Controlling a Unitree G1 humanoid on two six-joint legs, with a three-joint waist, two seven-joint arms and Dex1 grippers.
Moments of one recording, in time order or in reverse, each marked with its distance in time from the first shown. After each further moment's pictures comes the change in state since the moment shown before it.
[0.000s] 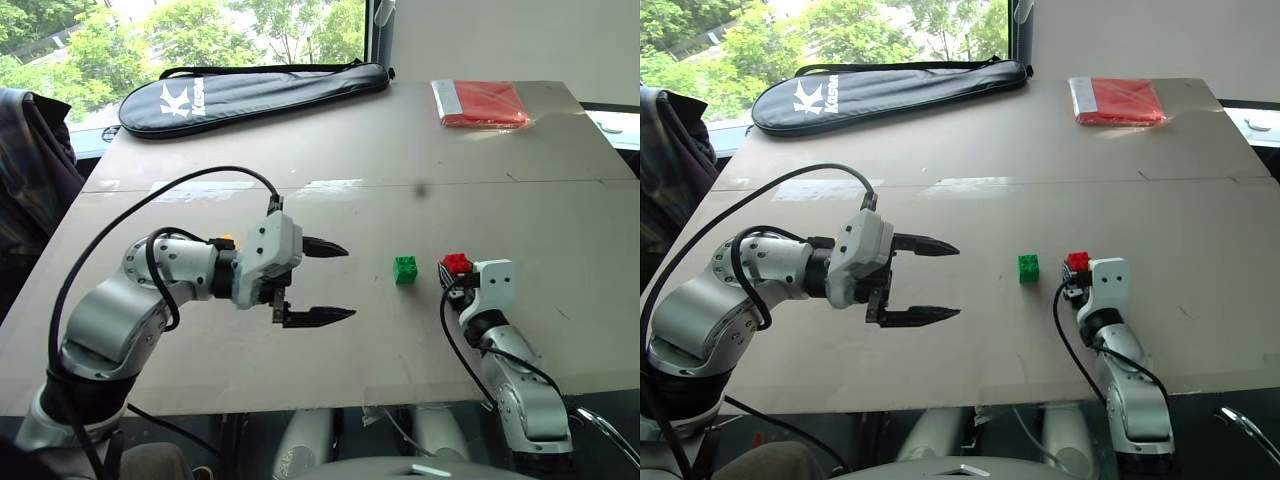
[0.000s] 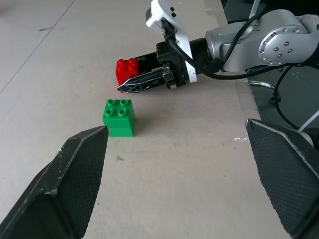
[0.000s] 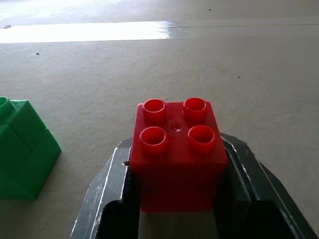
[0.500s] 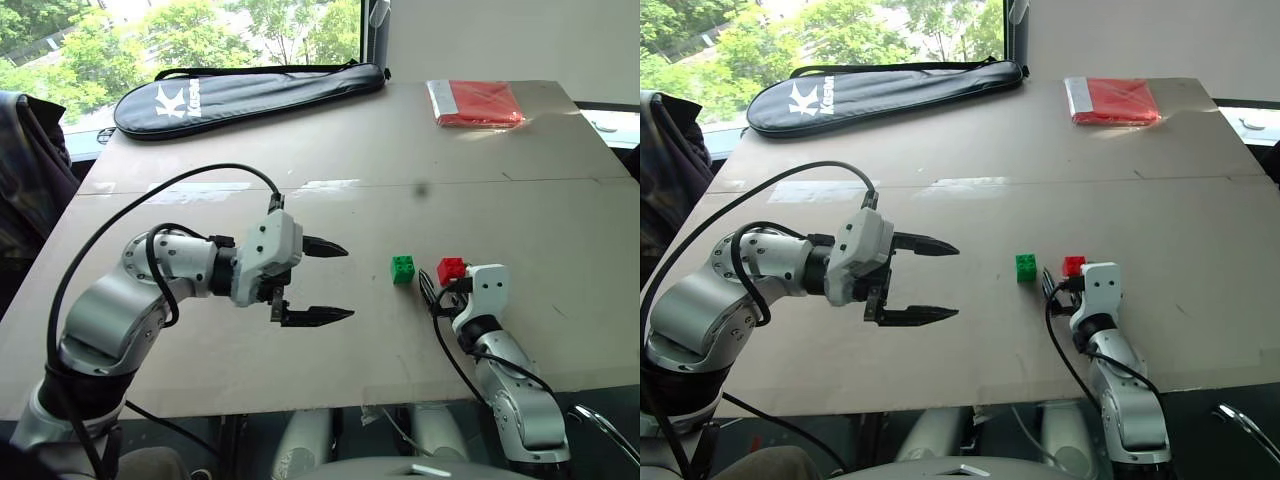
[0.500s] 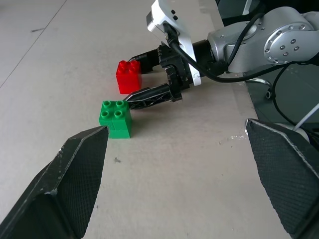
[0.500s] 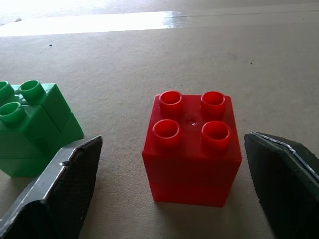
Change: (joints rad) left arm -0.022 0.011 -0.017 0.011 0.000 0.002 -0.012; right arm 0.024 0.011 0.033 -0.039 0.001 0.042 -0.004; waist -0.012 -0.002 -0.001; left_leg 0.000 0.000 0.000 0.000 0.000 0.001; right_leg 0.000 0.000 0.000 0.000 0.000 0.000
